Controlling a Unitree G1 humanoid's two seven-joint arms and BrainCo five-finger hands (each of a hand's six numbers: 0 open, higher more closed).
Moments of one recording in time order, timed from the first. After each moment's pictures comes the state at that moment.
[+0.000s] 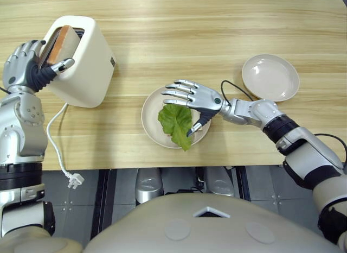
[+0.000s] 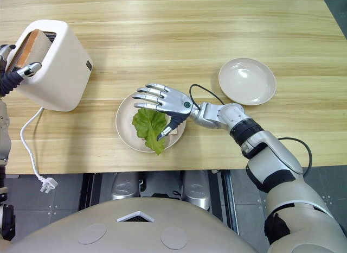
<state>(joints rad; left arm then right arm) -0.04 0.77 0.17 0.05 0.68 0.18 -0.10 -0.64 -0.50 0.80 0.66 -1.13 -0.82 -0.74</state>
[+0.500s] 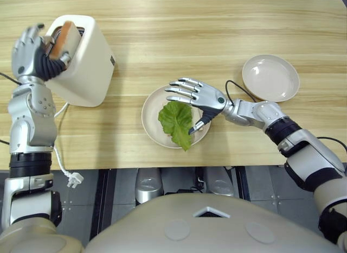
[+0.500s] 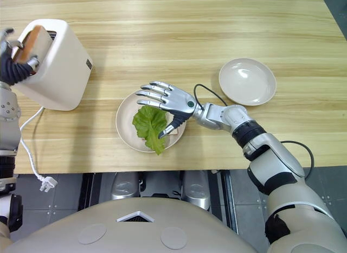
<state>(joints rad) -0.16 0.73 0.17 0.02 0.66 0.11 0.12 -0.62 -0.51 0.78 0.66 -1.12 -0.82 -0.74</state>
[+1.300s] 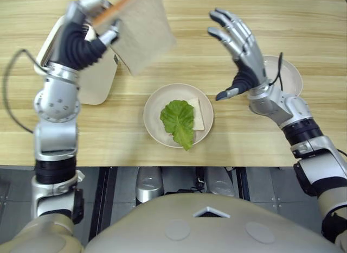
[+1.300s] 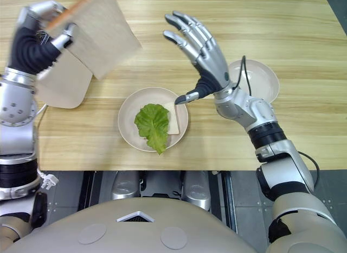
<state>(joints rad) -0.14 0.50 0.06 -0.37 0.10 -0.03 -0.20 -0.50 -0.58 0.38 0.39 -0.76 -0.94 -0.77</state>
